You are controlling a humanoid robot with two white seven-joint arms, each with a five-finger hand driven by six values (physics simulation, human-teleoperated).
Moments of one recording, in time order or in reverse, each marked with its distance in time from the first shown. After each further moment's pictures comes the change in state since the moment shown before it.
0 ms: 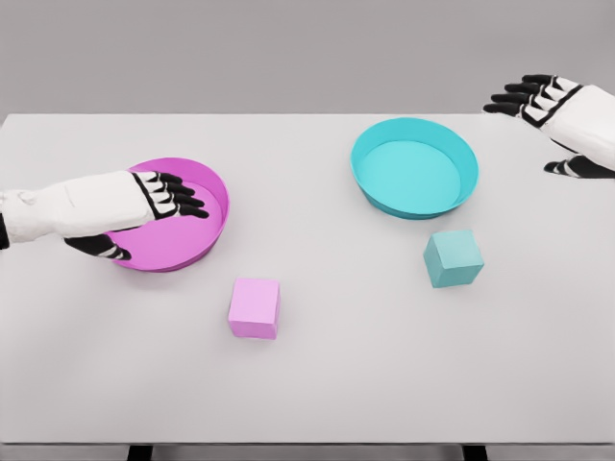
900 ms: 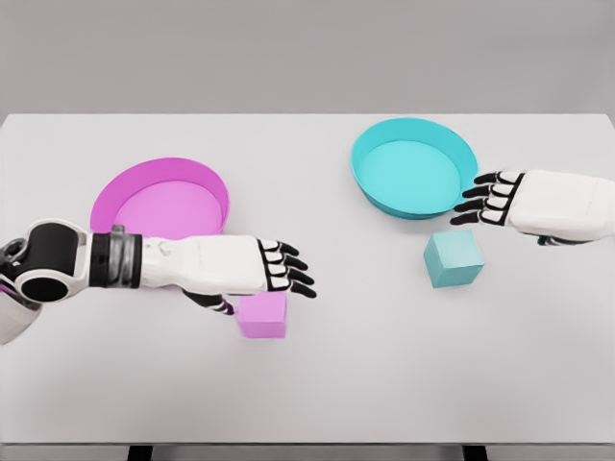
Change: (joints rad) left arm -0.130 -0.218 -0.325 -0.027 -0.075 0.000 -0.016; right arm -0.666 -0.303 1.058 -0.128 -0.035 0.001 -0.107
